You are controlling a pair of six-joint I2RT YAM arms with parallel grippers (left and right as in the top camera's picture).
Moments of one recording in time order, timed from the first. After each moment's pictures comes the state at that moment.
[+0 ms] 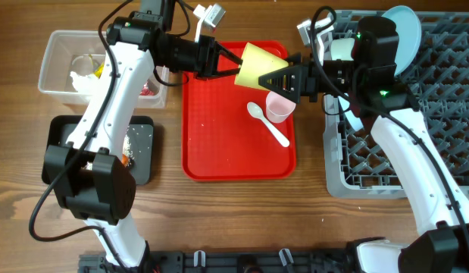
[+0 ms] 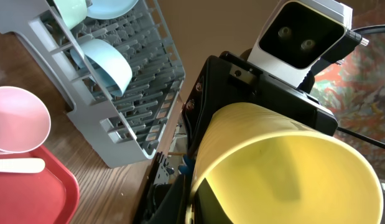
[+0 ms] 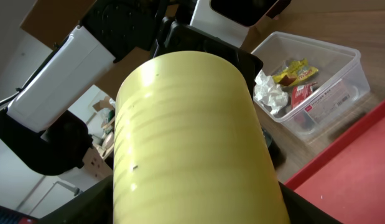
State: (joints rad) left arm -0.21 1.94 1.83 -1.09 1.36 -0.02; right arm 0.16 1.49 1.22 -0.18 -1.27 0.34
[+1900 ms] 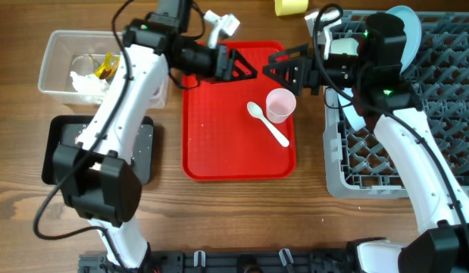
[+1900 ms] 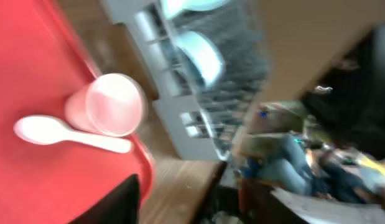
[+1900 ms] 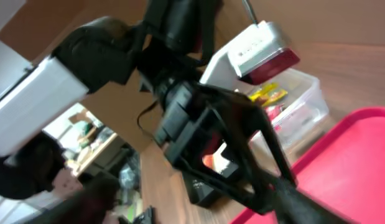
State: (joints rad) left arm -0.30 1.94 1.83 -1.02 0.91 -0.14; right arm 0.12 1.49 1.22 -0.09 -1.20 0.36
